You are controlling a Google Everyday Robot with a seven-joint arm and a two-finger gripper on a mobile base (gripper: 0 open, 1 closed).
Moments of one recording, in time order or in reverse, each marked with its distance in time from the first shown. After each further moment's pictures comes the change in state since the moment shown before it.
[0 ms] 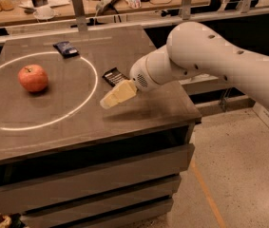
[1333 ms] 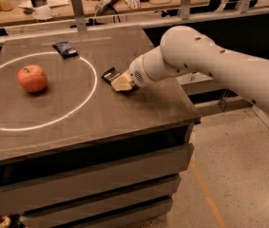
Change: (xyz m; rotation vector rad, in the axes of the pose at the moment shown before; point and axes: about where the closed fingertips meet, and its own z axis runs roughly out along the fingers) arm -0.001 -0.034 0.037 0.026 -0.003 0.075
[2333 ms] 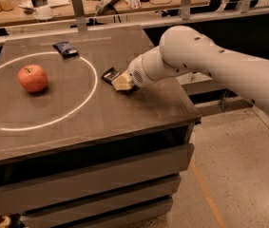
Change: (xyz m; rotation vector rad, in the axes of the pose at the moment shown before) arm -0.001 0.000 -0.001 0.000 0.000 0.000
